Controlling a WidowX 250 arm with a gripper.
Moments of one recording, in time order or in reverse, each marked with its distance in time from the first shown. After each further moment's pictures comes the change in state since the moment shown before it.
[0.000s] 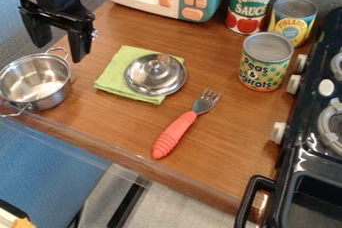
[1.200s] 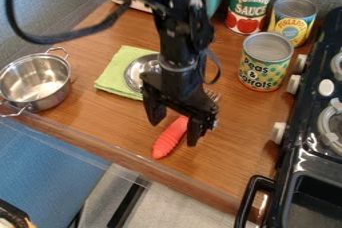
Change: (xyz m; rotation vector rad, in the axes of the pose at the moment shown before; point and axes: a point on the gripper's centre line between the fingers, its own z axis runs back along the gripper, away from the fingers) arm -0.013 -0.178 -0.044 -0.149 -0.011 -0.216
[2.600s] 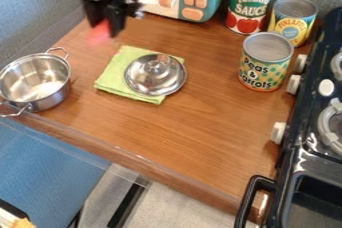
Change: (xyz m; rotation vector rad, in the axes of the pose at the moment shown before) arm 0.039 0.175 0.056 0.101 -0.023 0.198
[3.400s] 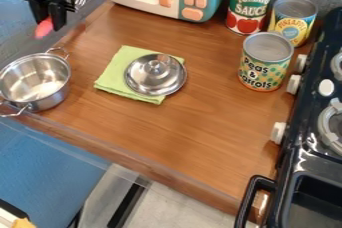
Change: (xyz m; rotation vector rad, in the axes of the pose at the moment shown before) arm 0.035 0.112 -0.059 0.041 0.116 0.090
